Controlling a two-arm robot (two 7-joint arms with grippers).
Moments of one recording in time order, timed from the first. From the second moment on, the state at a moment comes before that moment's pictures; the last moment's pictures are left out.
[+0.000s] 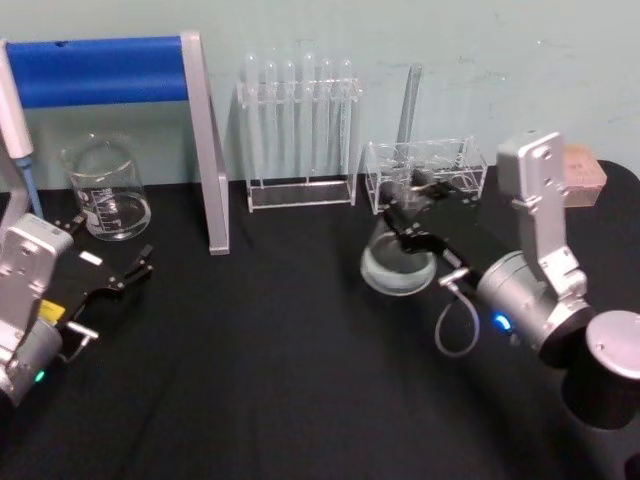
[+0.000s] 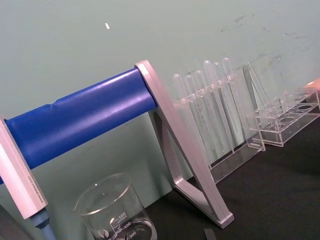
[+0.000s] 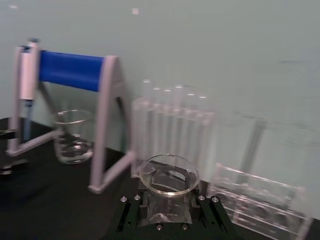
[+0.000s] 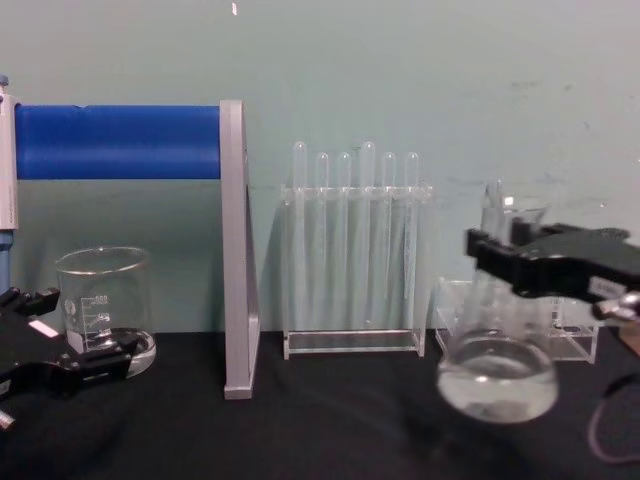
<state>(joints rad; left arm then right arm) -0.20 0.60 0.45 -1.41 -0.25 -0.12 0.03 0.13 0.23 -0.23 -1.63 0.17 0.12 0.25</state>
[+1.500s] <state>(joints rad) -0.20 0.60 0.45 -1.41 -0.25 -0.12 0.03 0.13 0.30 -0.33 -1.69 0.25 0.10 0.29</state>
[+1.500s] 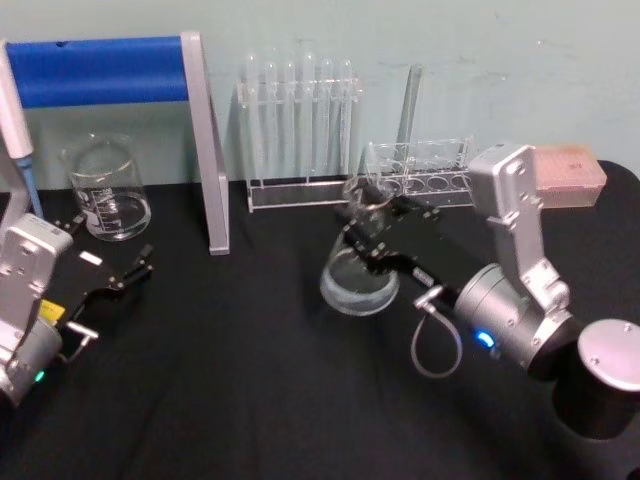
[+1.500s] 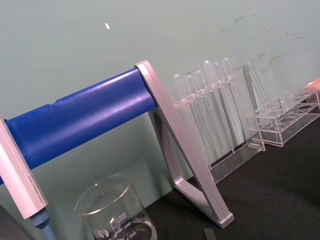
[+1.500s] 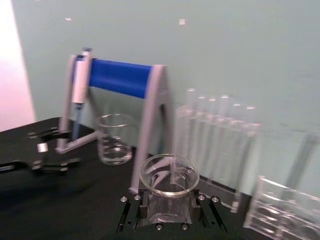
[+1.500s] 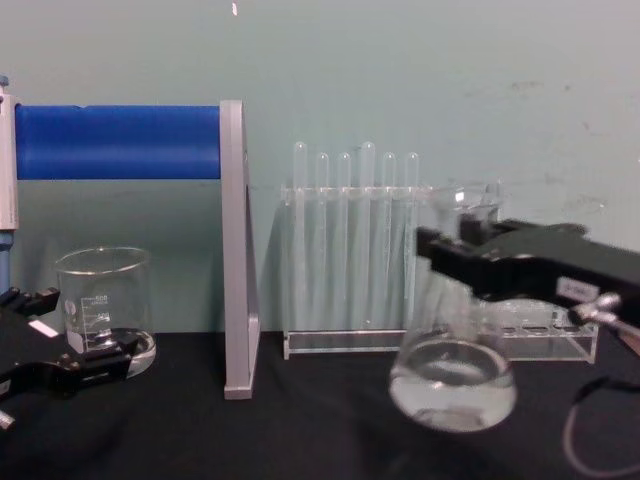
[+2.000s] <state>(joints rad) -0.20 0.60 0.45 -1.41 -0.25 -0.12 0.03 0.15 0.31 -0.20 -1.63 0.24 0.09 0.22</state>
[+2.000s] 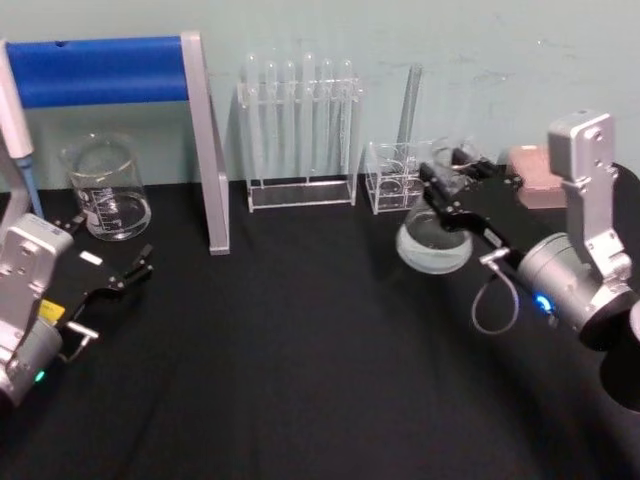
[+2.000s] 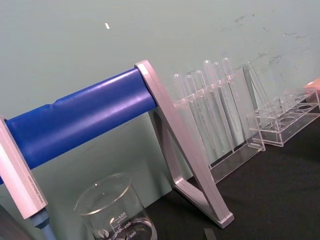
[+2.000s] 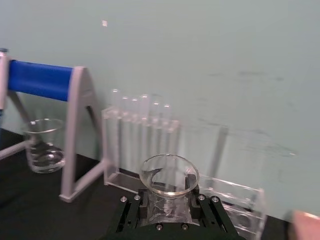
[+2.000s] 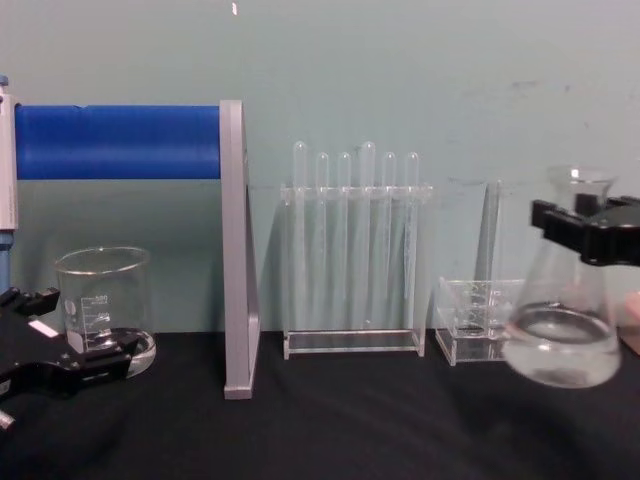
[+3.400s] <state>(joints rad) -0.20 0.60 0.45 -1.41 -0.25 -0.12 0.03 0.12 0.30 -0.26 -1.66 0.24 0.07 0.30</state>
